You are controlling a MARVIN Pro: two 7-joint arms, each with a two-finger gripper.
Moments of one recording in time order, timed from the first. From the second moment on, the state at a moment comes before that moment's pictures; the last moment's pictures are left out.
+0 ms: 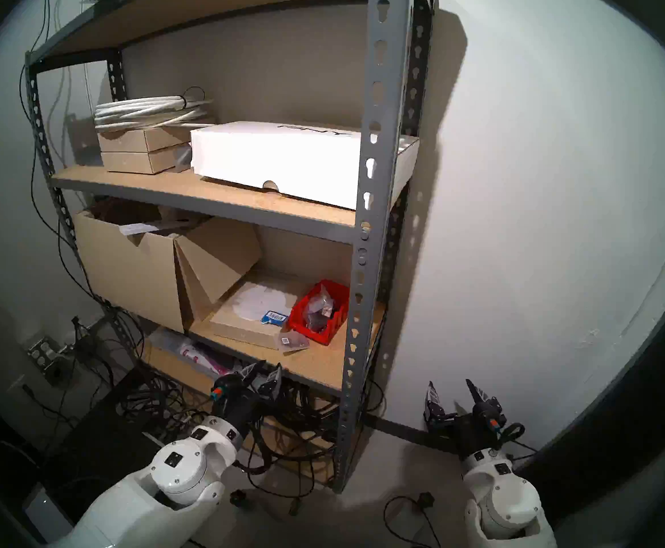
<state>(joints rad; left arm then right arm) 1.92 -0.98 -1.19 -1.82 -0.59 -0.19 0.13 -2.16 -1.61 1.70 -1.89 0.00 -0.13 0.15</state>
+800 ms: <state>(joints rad) 1.83 -1.04 -1.17 -1.79 -0.60 -0.17 0.12 -2.16 -1.61 1.70 -1.89 0.00 -0.13 0.15</state>
